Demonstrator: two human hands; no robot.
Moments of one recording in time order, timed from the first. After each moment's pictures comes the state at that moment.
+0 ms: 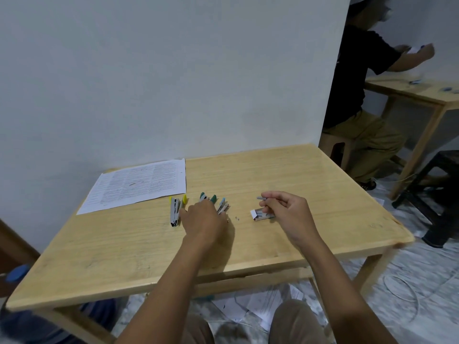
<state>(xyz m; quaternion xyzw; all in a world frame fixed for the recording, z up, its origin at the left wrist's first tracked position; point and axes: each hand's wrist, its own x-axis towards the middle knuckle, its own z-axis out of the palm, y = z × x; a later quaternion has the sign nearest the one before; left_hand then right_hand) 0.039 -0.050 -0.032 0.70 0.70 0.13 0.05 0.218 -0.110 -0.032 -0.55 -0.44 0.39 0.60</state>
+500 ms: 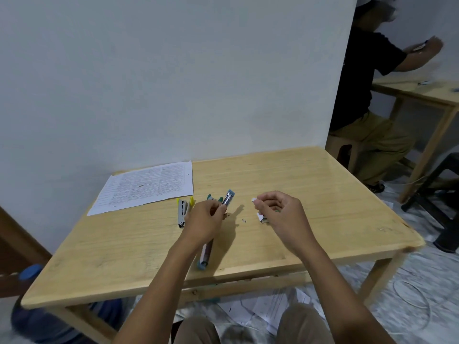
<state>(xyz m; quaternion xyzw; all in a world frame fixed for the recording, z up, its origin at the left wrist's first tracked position) 0.013 -0.058 -0.024 0.71 0.58 0.30 0.27 0.197 -0.111 -0.027 -0.55 -0.49 0.35 0.58</state>
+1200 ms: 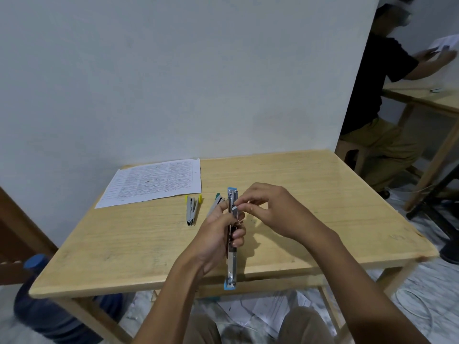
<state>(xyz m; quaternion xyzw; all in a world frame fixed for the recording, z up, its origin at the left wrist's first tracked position) 0.012 -0.101 -0.016 0.42 0.31 0.45 0.73 0.176 -0.102 0.019 -0.47 -0.77 0.21 0.37</state>
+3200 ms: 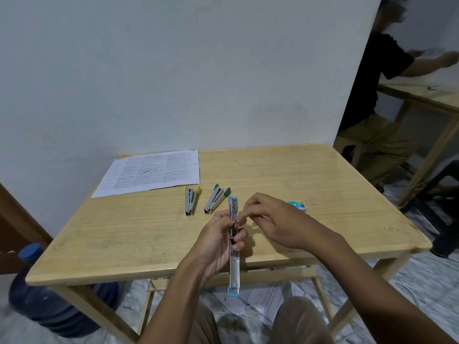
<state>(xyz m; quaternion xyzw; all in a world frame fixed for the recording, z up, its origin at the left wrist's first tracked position) 0.014 -0.108 -0.046 0.30 0.29 0.45 0.79 0.185 -0.119 -0.005 -0.49 -0.82 0.20 0.23</state>
